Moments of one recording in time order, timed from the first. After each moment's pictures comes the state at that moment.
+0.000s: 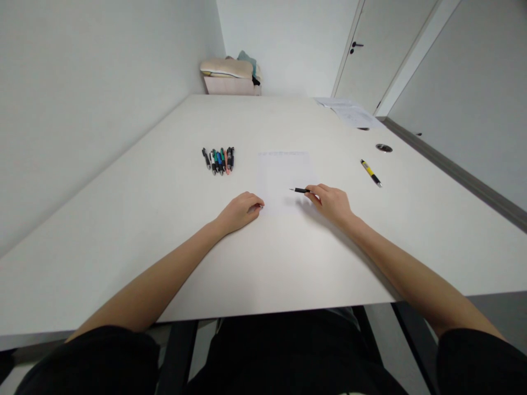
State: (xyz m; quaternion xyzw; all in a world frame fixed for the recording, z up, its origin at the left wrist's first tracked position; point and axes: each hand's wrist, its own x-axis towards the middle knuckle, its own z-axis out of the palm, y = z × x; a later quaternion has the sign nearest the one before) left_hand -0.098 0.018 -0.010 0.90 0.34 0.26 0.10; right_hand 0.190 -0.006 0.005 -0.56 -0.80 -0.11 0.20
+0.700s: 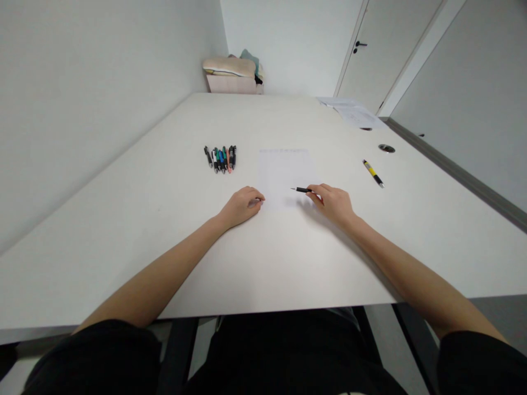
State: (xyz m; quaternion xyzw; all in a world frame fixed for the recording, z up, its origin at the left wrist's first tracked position) left_hand -0.097 0.026 -0.009 0.88 0.35 0.31 0.09; right_hand 0.190 -0.007 0.003 -0.55 -0.80 -0.12 0.22
